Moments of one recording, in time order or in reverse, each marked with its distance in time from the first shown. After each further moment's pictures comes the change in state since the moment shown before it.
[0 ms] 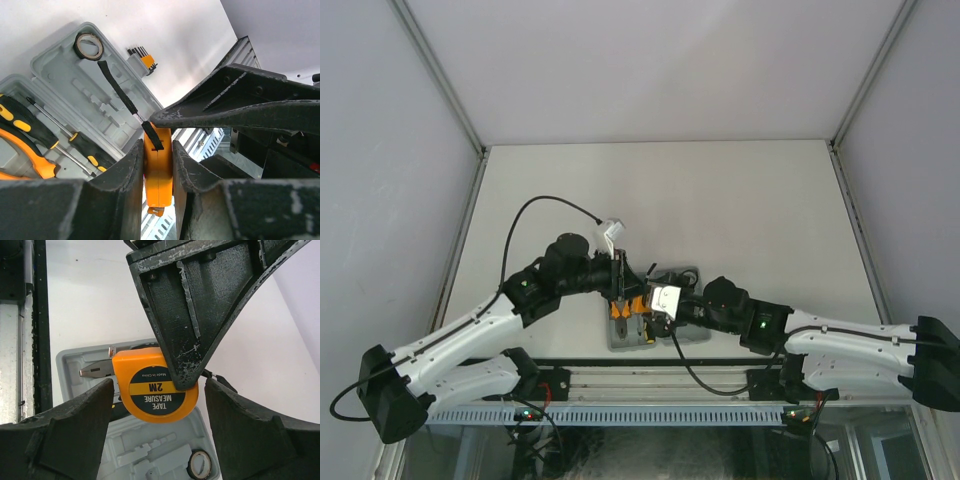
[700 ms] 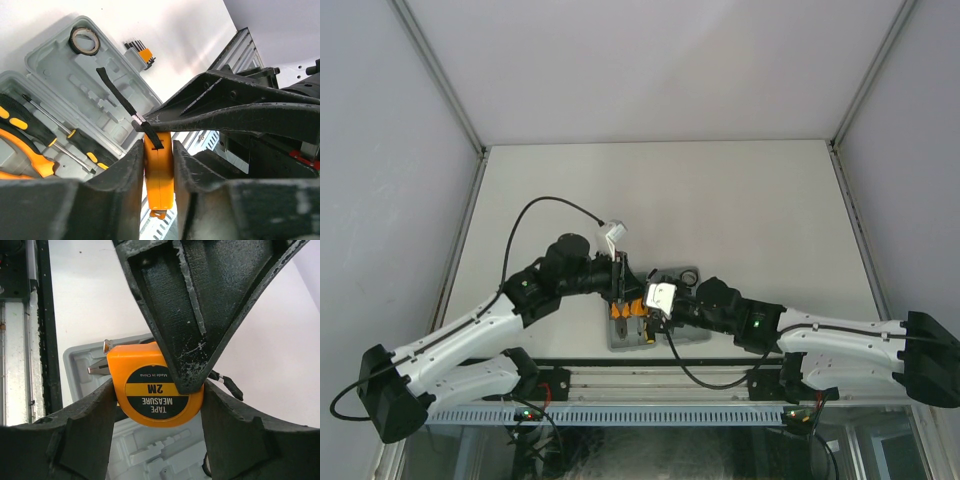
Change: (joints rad) left arm -0.002 0.002 0.000 -0.010 0.031 0.021; right arm 0.000 0.057 0.001 0.008 0.015 0.054
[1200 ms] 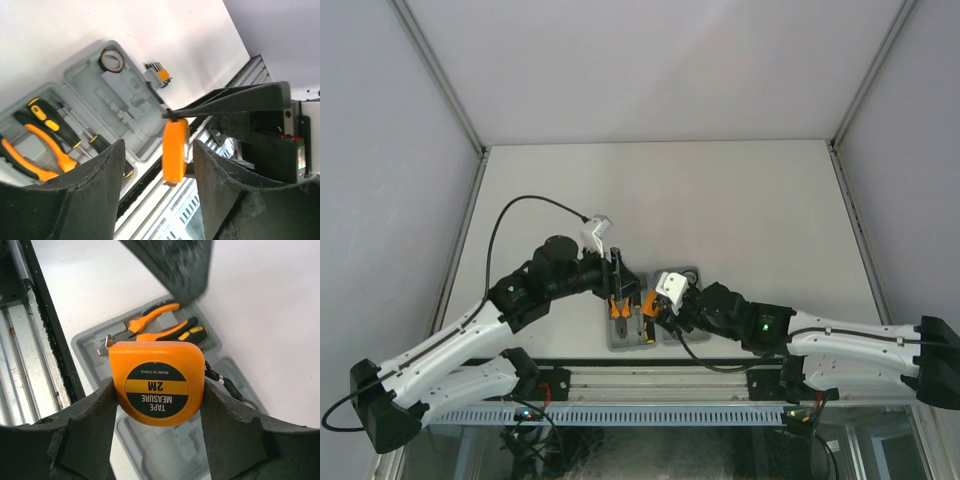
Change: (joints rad) left arm -0.001 -0.071 0.017 -0.043 -0.121 0.003; right arm 0.027 -0.050 0.009 -0.153 0.133 0.235
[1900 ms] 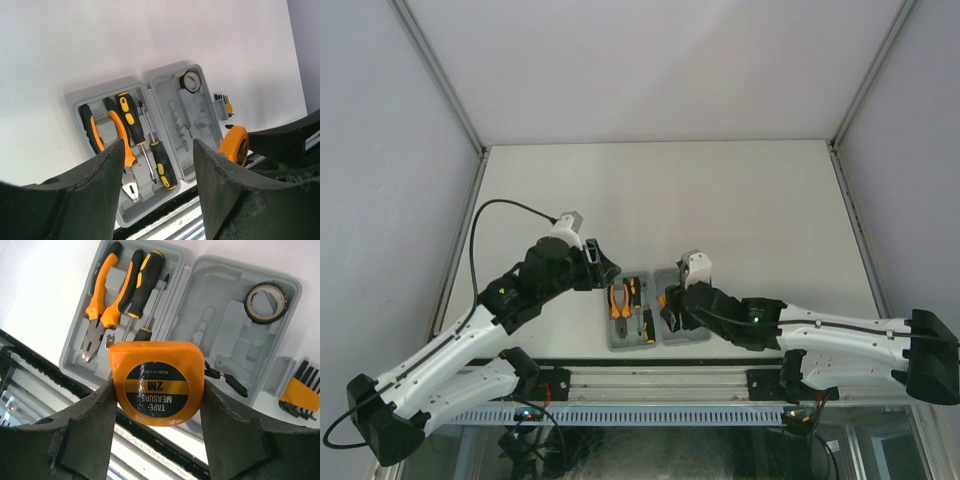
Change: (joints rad) left arm 0.091 -0.068 -0.027 -0.140 -0.304 -0.080; right arm -0.010 0.044 0.088 -0.375 0.294 0.823
